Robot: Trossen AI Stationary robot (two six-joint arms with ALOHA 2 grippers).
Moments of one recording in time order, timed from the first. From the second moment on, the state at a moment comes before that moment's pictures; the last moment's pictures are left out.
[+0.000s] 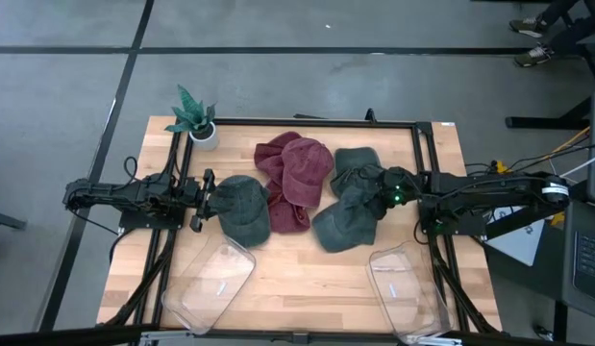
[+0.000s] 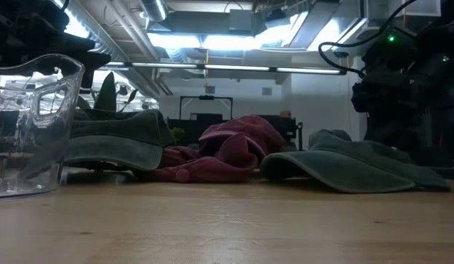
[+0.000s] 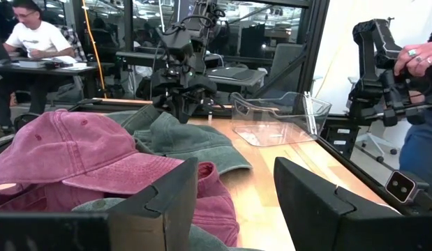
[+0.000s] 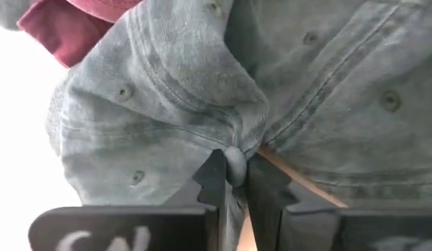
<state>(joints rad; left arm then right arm) -0.03 0.01 0.01 0.03 0.04 -0.09 -0.22 0.89 0.27 -0.23 -0.13 0.69</state>
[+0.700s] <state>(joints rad) -0.03 0.01 0.01 0.03 0.04 -0.09 -0.22 0.89 0.45 -0.22 -0.37 0.89</state>
